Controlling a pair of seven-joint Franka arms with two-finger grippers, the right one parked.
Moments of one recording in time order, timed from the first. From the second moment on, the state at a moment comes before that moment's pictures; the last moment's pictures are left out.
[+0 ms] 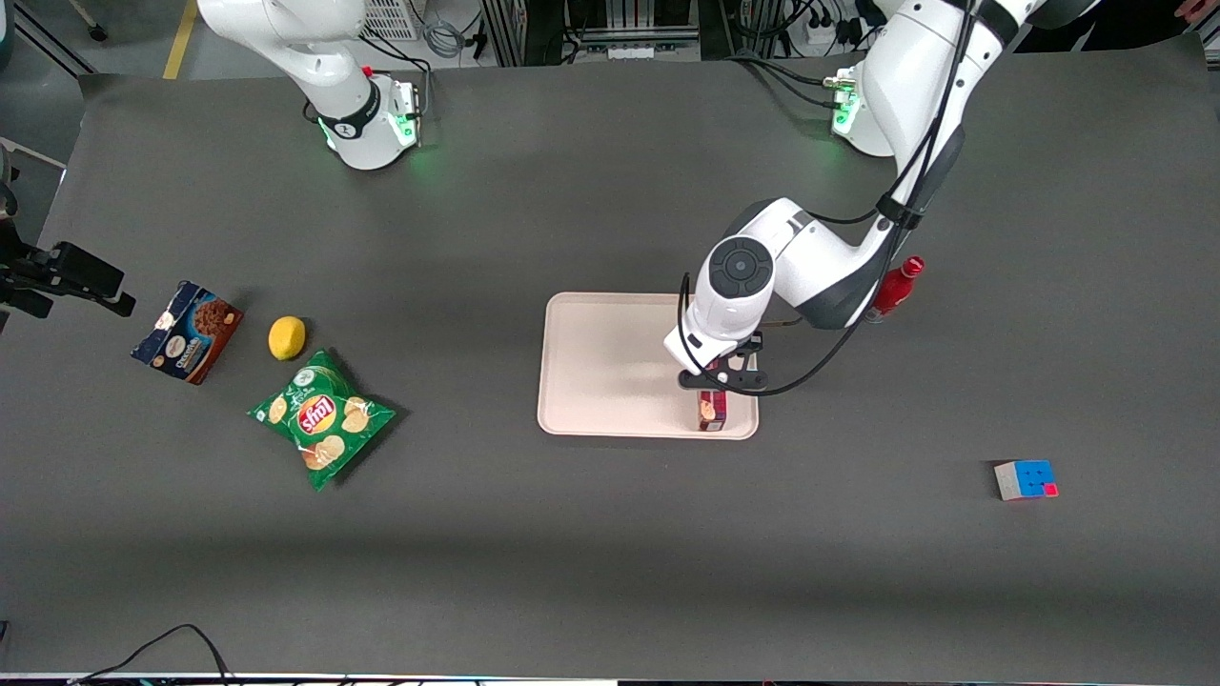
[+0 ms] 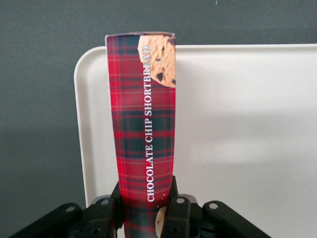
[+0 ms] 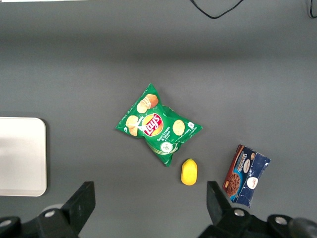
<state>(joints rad) -0.25 0.54 -0.42 -1.81 0.25 2.26 -0.75</state>
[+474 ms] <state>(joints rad) -0.24 0.57 -0.42 -1.81 0.25 2.28 -0.75</state>
